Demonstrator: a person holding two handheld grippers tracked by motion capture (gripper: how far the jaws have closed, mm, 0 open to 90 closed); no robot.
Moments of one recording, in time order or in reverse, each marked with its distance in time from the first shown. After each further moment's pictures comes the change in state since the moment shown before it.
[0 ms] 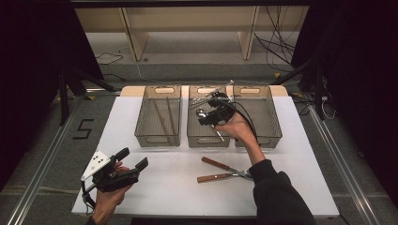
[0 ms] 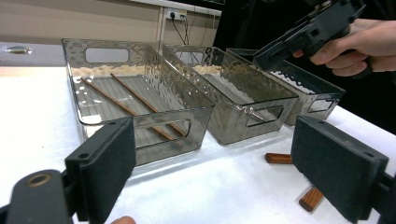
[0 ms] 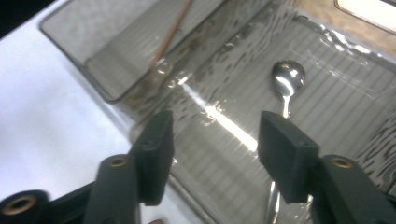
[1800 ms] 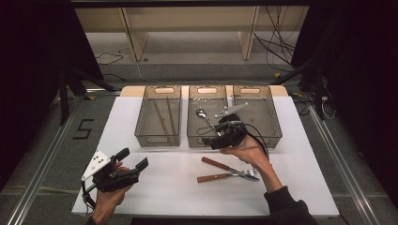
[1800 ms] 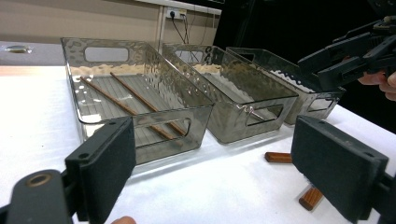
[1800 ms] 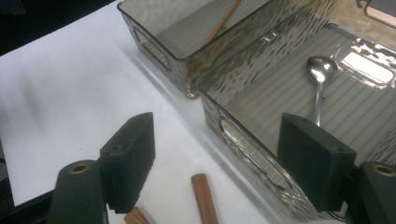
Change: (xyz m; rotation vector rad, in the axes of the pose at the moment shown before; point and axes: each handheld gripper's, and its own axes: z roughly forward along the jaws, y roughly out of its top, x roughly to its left) left arm 0.000 0.000 0.000 0.002 -0.001 0.000; right arm 0.036 -0.061 -0.038 -0.120 0.053 -0.089
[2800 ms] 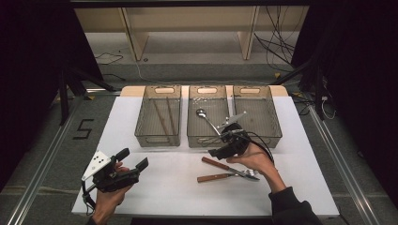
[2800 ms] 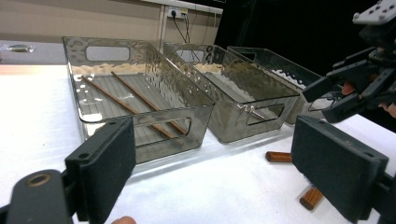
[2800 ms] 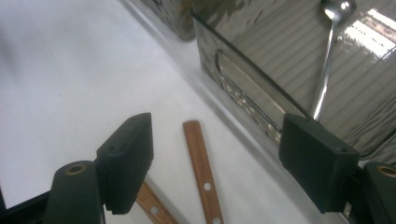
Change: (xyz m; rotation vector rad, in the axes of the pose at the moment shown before) left arm 0.000 0.000 0.000 0.003 0.006 -0.003; right arm -0.005 -0.028 0.010 0.161 -0.013 -0.030
